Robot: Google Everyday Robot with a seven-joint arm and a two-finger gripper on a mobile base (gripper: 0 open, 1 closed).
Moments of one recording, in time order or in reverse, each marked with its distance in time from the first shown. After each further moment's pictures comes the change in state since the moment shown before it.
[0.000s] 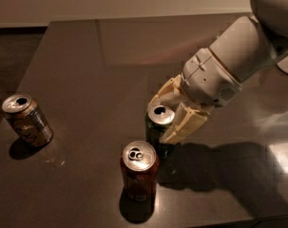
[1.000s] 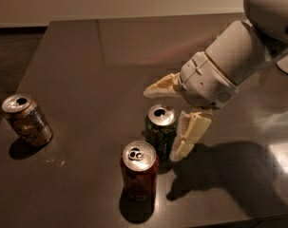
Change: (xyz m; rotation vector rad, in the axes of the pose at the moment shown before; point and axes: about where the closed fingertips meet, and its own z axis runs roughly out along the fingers) arm 0.003 0.000 0.008 -0.014 0.016 -0.025
